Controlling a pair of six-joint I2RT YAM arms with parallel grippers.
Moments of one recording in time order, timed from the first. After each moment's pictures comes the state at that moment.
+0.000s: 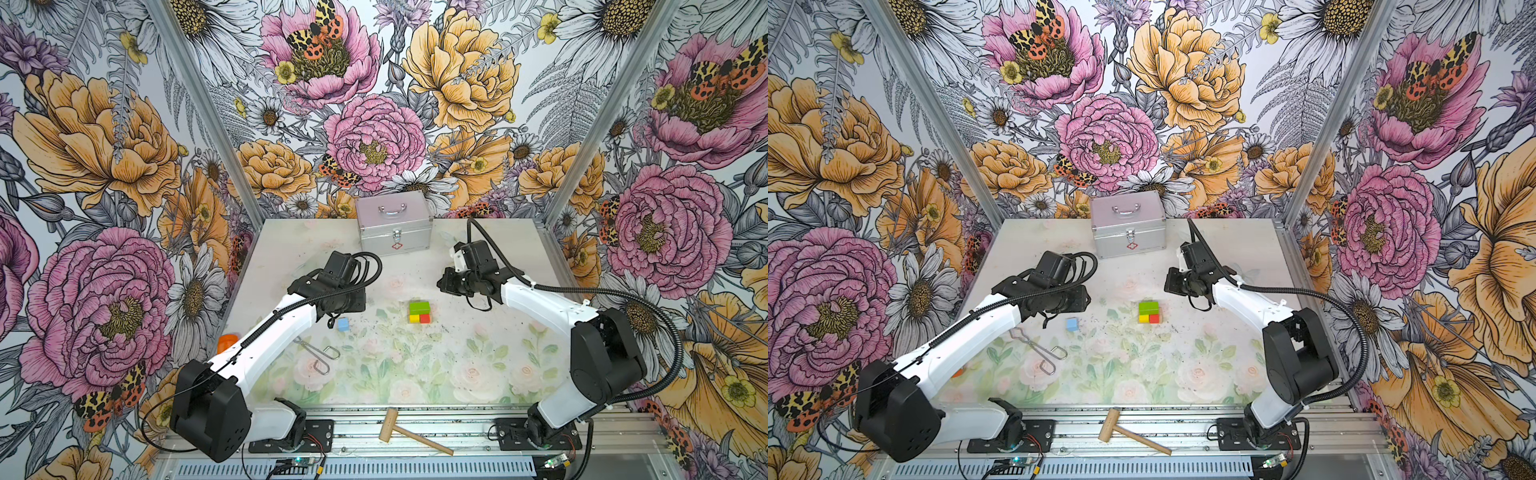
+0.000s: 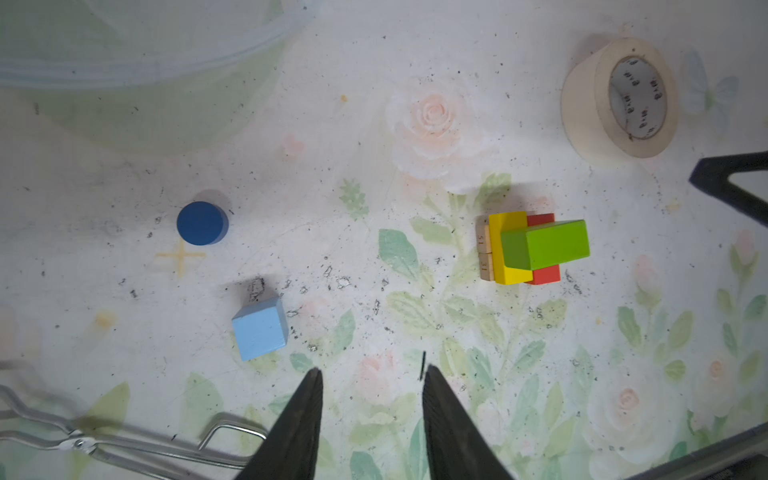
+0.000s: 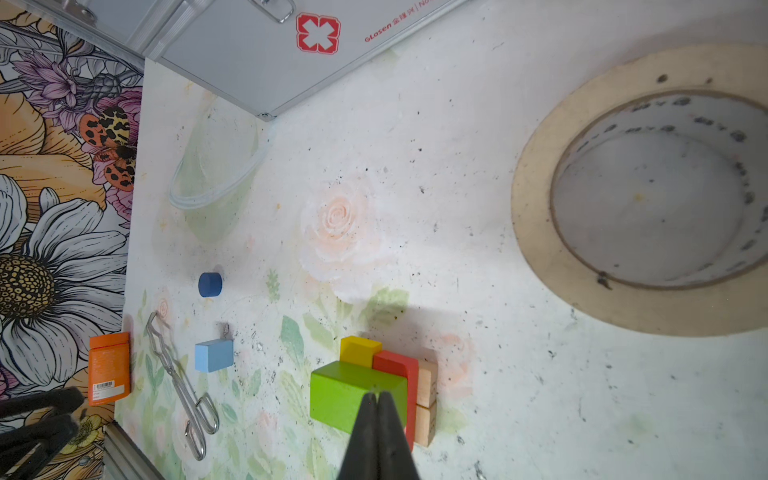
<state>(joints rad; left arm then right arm) -0.48 1.32 1.07 -0.77 -0.02 -0.45 0.41 1.59 1.10 -0.39 -0.30 0.56</state>
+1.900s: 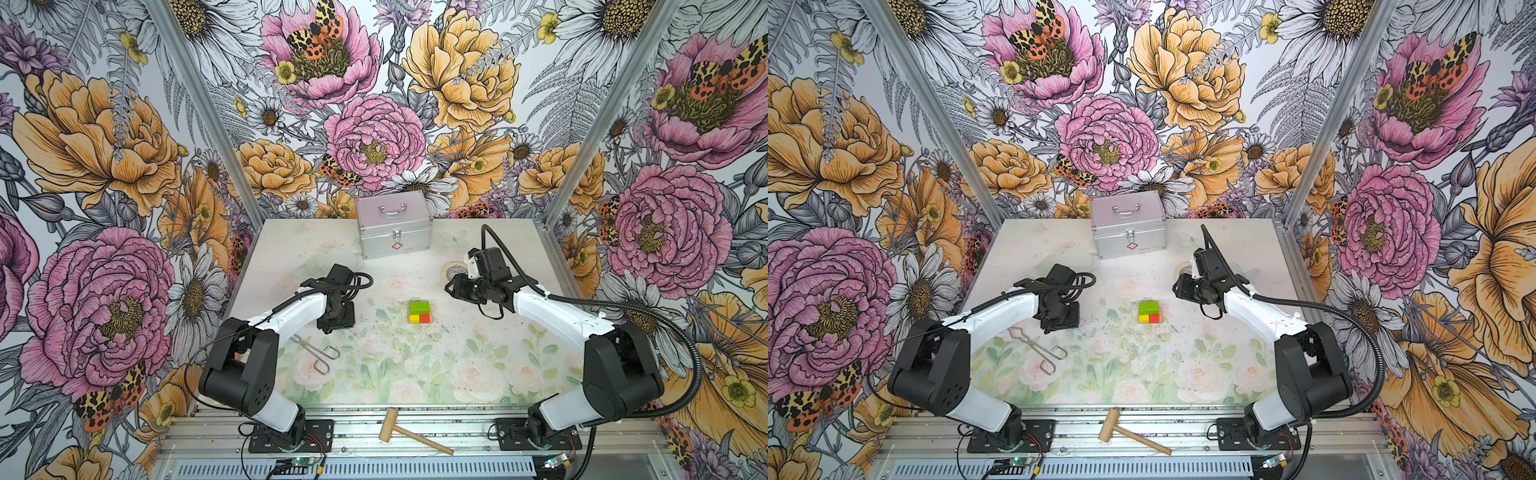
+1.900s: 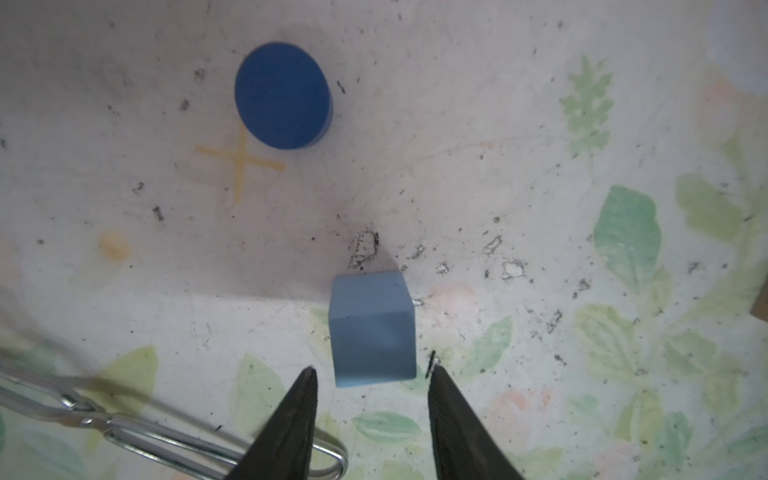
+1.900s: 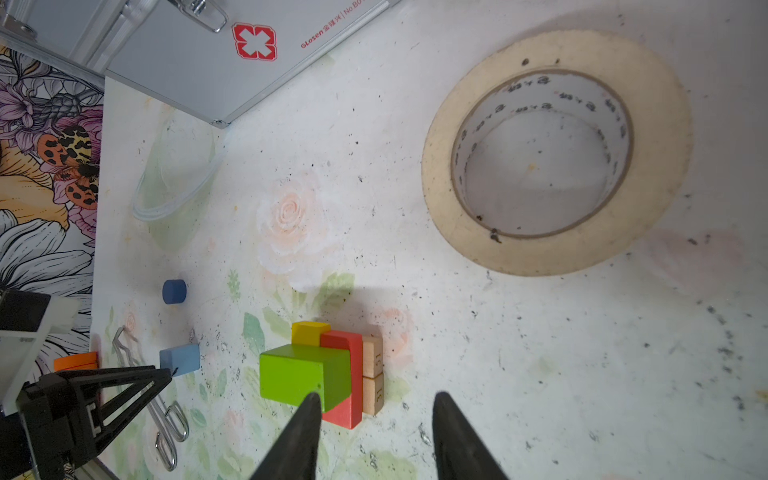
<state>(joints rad) -0.36 1.55 0.96 -0.76 -0.04 -0.47 0.35 1.49 0.99 -0.40 -0.26 0.55</state>
